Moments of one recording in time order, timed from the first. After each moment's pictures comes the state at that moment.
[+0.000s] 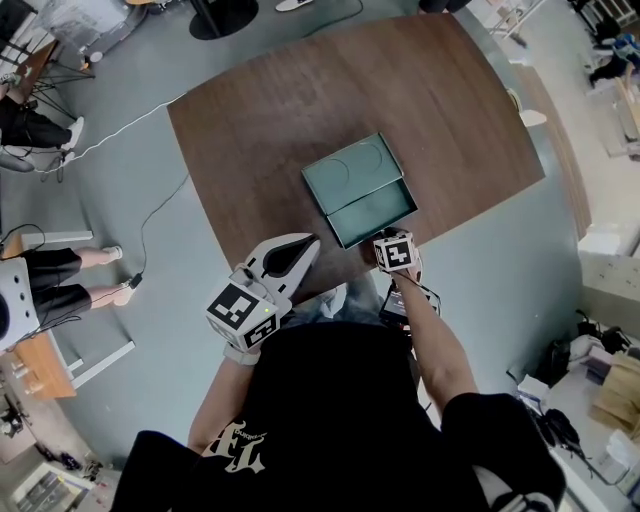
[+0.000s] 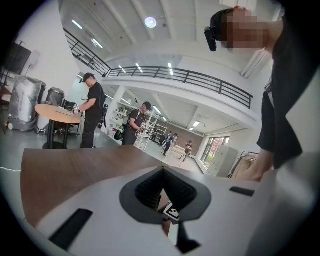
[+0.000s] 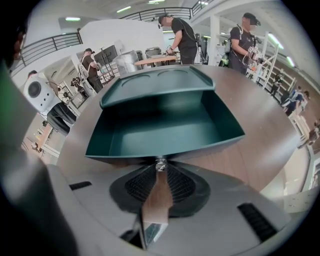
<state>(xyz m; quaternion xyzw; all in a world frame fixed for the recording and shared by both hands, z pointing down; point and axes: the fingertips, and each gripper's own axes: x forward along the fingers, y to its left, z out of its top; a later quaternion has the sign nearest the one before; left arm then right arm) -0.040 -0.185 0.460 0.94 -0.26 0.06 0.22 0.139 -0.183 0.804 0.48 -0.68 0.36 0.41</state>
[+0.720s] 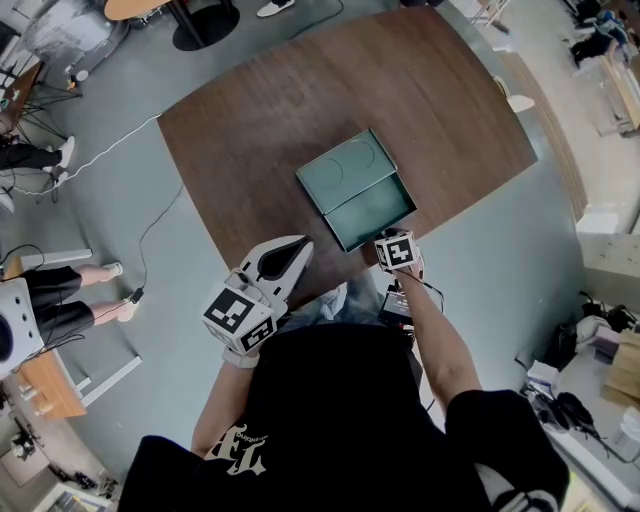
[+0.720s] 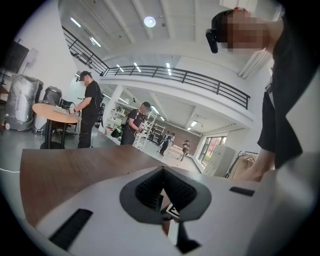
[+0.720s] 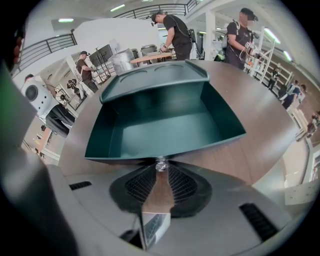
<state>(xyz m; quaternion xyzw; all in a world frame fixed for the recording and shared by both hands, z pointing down) -0.046 -0.181 0.463 0.94 -0.24 0.06 0.22 0.147 -0.164 0.810 0.49 -0.67 0.38 0.41</state>
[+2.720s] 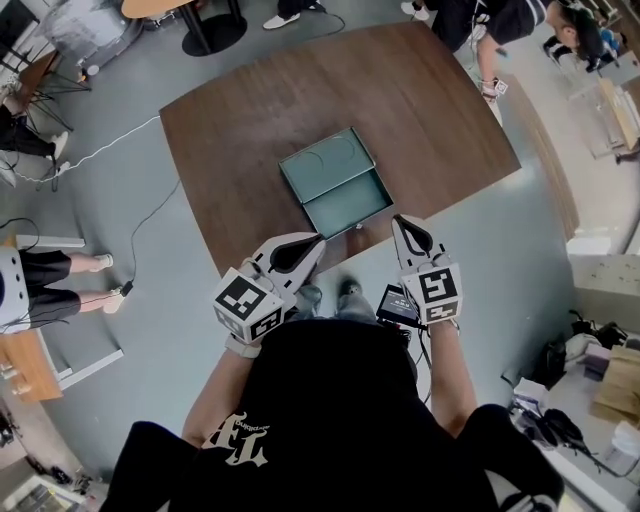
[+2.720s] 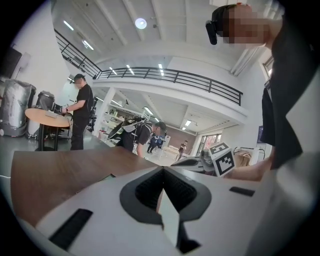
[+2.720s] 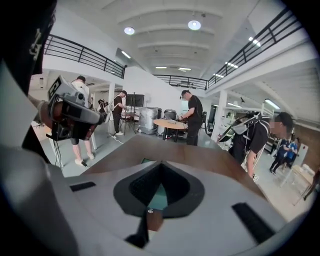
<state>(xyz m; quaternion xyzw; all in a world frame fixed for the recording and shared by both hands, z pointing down) 0.017 -0.115 0.451 0.96 -0.22 0.05 0.19 0.152 -0.139 0.497 0.52 -0.82 0.05 0.24</state>
